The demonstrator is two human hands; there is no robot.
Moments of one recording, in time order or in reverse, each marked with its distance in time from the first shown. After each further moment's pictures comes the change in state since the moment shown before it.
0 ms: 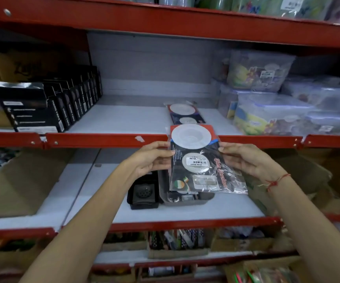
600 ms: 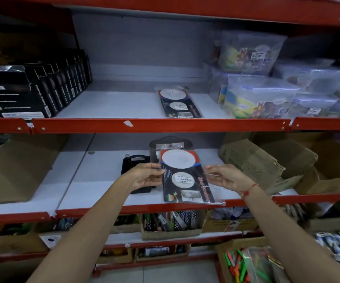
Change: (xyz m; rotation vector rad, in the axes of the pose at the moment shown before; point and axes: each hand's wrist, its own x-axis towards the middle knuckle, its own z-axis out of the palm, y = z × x) left_hand 0.006 -0.092 0.005 0.030 0.063 -0.273; right_hand 0.011 0.108 -0.022 0.035 0.039 0.271
